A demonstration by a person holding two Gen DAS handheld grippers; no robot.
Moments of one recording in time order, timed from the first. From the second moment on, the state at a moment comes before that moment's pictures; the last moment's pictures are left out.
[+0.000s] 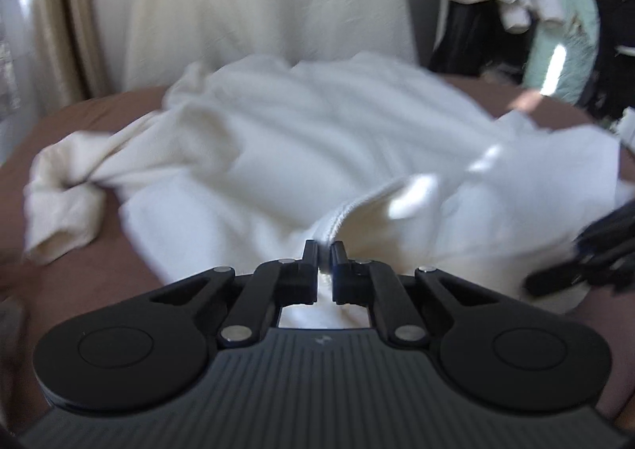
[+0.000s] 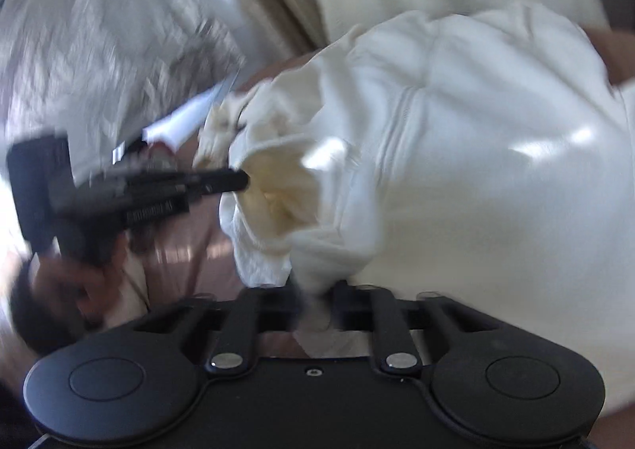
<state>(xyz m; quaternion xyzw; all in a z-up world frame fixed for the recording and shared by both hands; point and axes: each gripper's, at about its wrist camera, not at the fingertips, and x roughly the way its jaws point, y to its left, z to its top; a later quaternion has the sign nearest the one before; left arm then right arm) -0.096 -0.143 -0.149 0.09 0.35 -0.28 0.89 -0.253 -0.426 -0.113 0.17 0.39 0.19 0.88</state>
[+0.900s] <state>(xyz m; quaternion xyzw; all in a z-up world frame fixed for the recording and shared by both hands) -0.176 -0.072 -0.135 0.06 0.39 -0.23 0.89 -0.303 -0.424 -0.065 0.08 0.40 0.25 0.88</state>
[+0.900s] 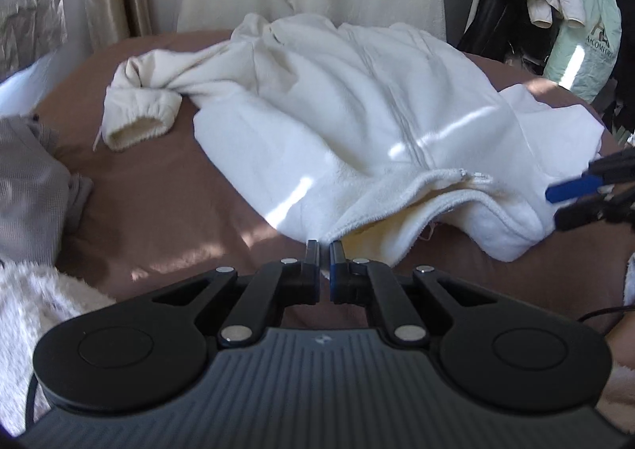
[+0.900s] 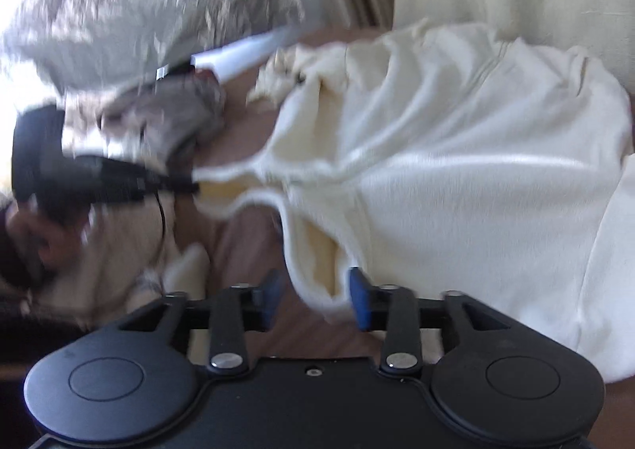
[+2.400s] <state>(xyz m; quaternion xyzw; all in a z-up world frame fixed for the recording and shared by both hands) -0.184 -0.072 -0.130 0.07 0.33 -0.24 0.91 -0.309 -0.343 -0.052 -0.09 0.37 0.12 0.92</state>
